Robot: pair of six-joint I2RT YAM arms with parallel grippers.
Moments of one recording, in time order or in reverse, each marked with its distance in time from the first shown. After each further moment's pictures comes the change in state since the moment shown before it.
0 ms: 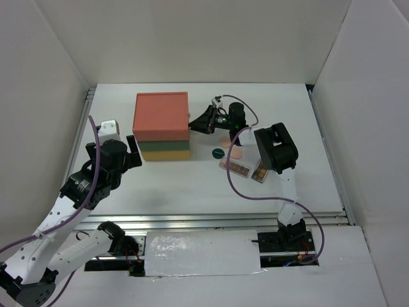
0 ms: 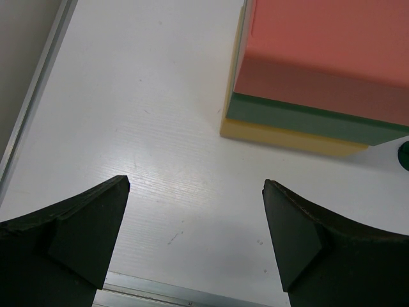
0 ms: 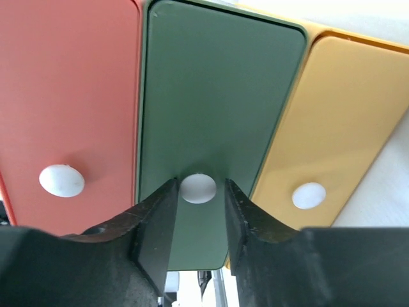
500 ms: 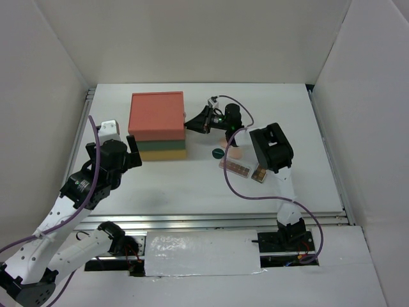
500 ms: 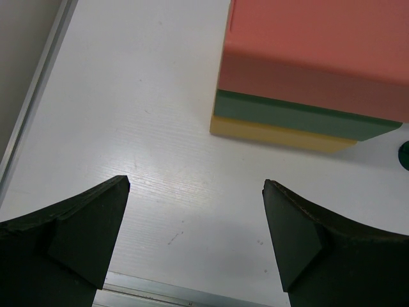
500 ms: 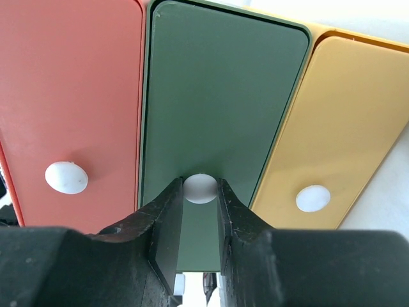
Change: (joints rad) left arm 0.000 0.000 0.000 0.000 0.000 0.002; right arm 0.027 0.055 0.057 0.060 0.011 0.064
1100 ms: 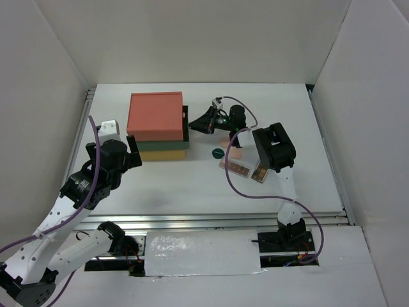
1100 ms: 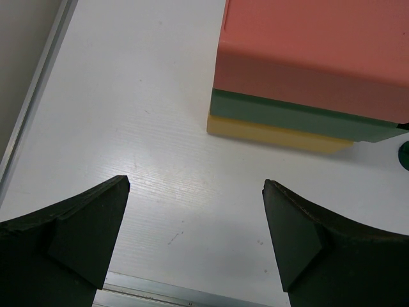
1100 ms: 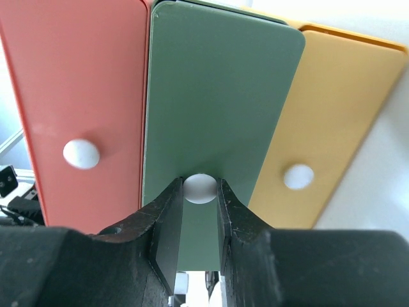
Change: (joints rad) left arm 0.000 0.000 0.000 0.000 0.000 0.000; right arm -0.032 0.000 -0.045 0.069 -0.014 0.035
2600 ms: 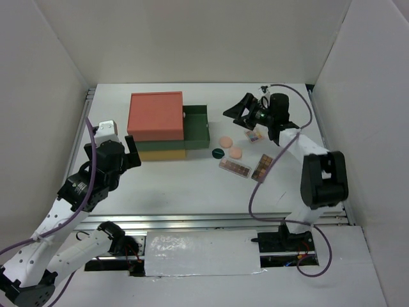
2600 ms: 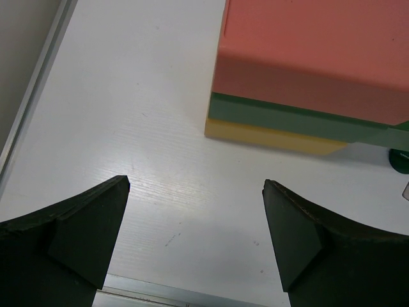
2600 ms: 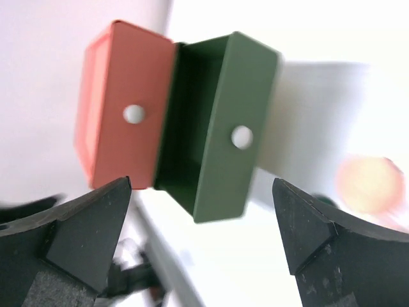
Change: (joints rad) left arm 0.000 -0.022 0.000 0.004 0.006 0.001; right arm -0.237 -0.657 -0.322 -0.681 0.189 -0.528
